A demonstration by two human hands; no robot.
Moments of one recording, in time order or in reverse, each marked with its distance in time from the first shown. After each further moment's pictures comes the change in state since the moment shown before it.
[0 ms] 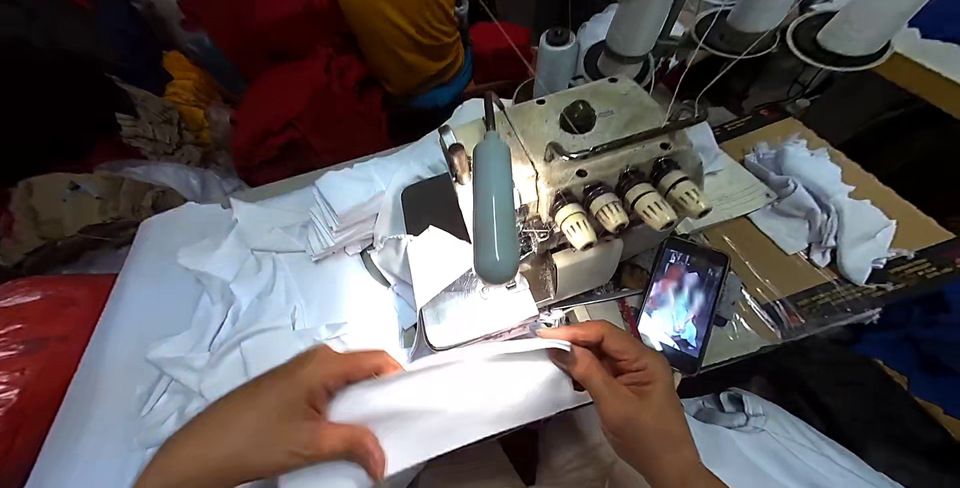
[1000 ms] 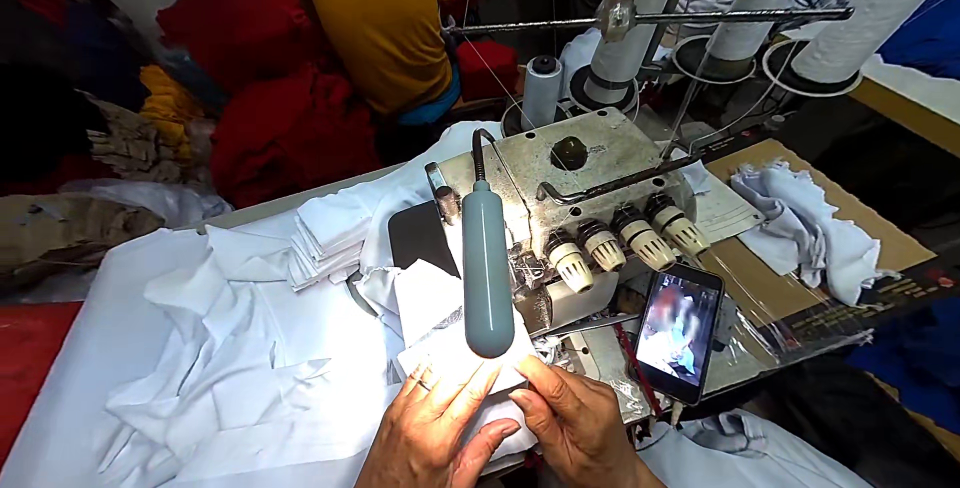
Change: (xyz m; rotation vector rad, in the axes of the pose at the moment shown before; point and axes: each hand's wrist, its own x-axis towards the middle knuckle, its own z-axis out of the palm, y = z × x) left_hand 0.060 0.000 0.113 0.603 0.561 0.225; right_hand -0.001 0.059 0.003 -0.727 0.003 -0.491
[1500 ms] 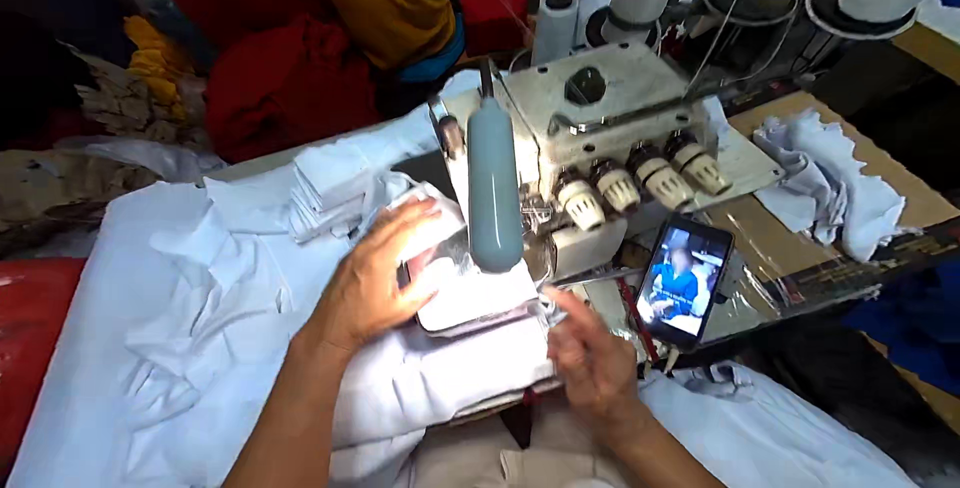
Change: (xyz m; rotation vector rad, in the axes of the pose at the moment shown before) left_hand 0.051 -0.085 -0.024 -0.089 -0.057 -0.038; right_hand -0.014 -0.003 -0.013 0.178 0.001 0.223
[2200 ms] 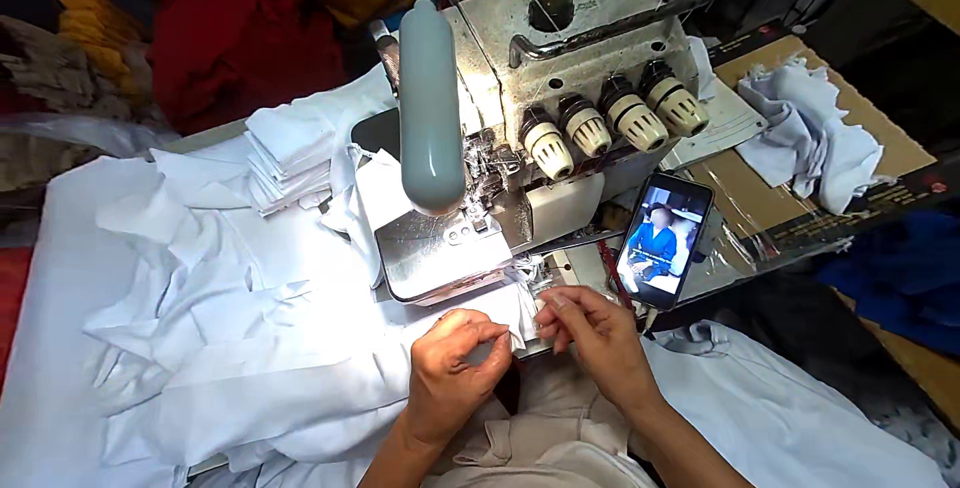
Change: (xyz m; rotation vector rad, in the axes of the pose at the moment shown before) left_hand -0.079 0.111 0.094 -0.417 0.245 -0.228; right_hand -0.014 -0.007 -0.030 0.267 -0.121 0.662
